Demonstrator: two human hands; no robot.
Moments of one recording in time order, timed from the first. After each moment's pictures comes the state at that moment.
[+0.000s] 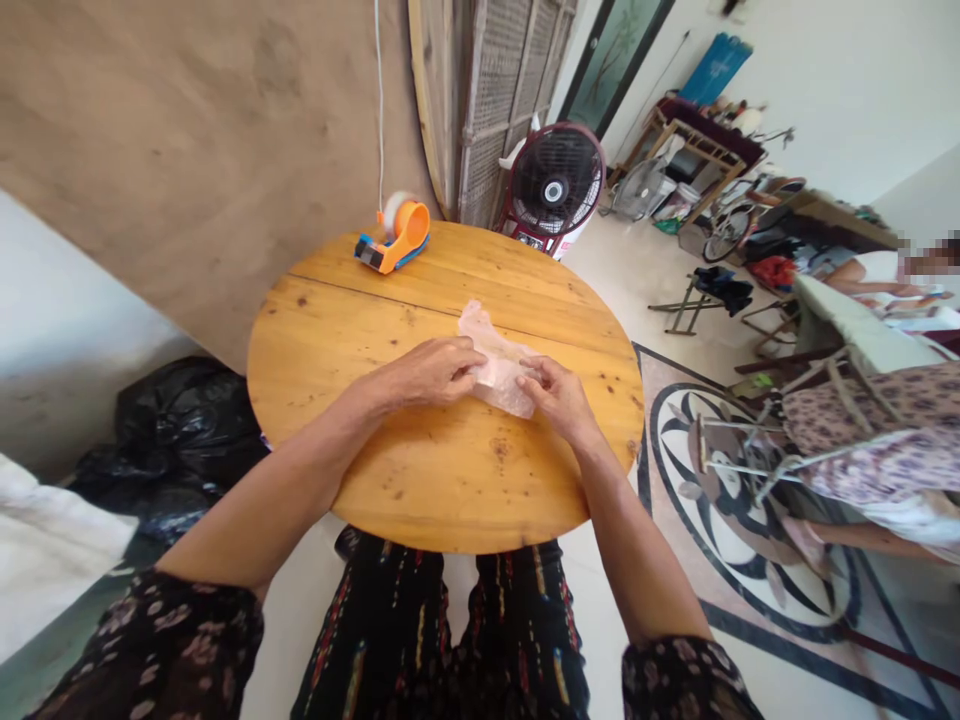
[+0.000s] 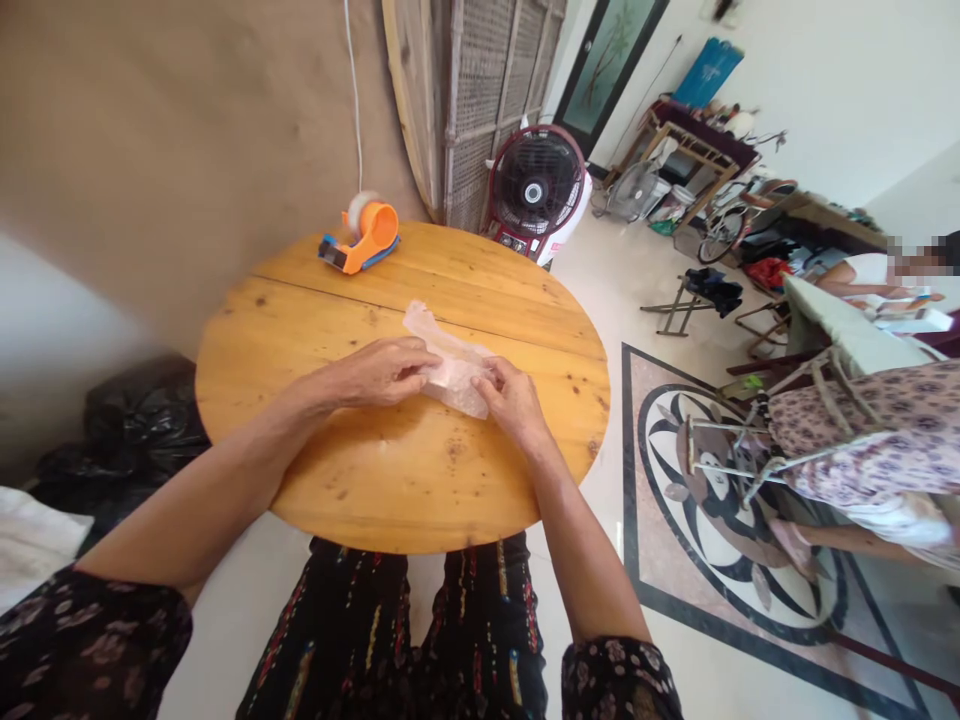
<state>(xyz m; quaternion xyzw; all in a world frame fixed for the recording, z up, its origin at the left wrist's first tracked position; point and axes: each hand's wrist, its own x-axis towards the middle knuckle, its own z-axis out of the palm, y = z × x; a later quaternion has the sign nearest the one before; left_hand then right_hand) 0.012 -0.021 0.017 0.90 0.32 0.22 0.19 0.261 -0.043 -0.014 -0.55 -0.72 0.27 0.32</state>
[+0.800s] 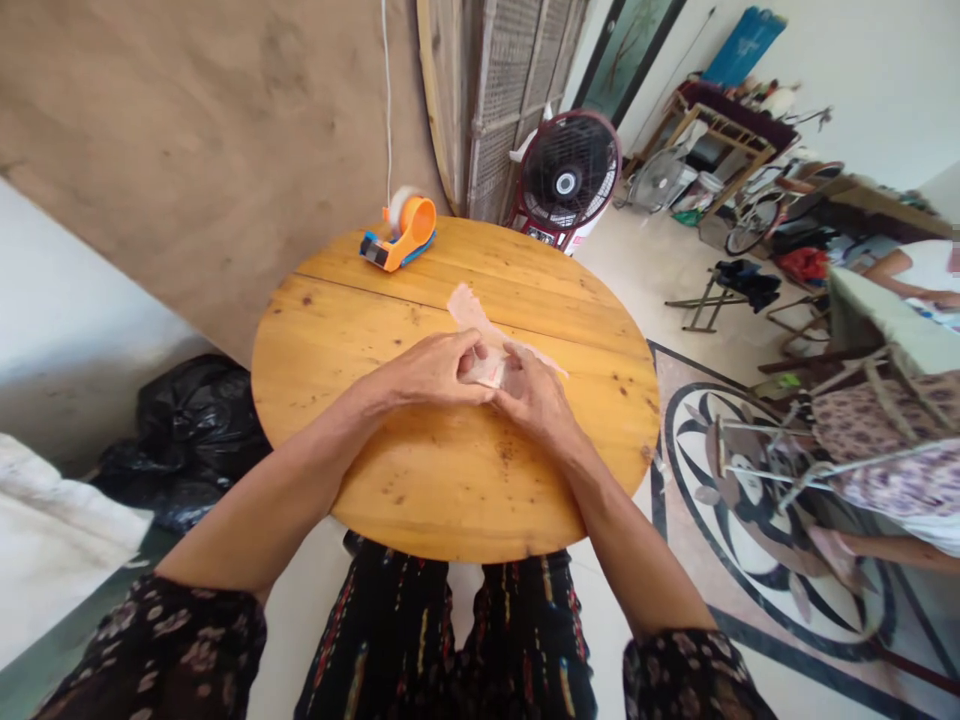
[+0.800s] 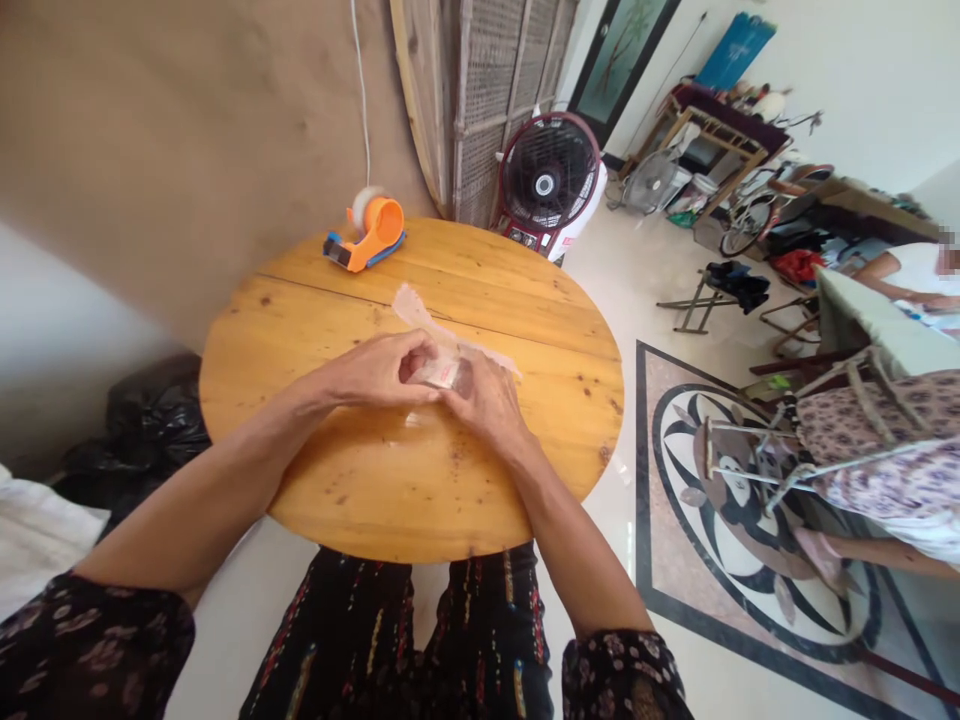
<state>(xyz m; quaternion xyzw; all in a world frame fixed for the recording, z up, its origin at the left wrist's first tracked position) 0.012 -0.024 0.026 0.82 0.43 0.24 0.29 0.221 -0.044 -0.003 -0.53 -0.79 0.17 0.25</state>
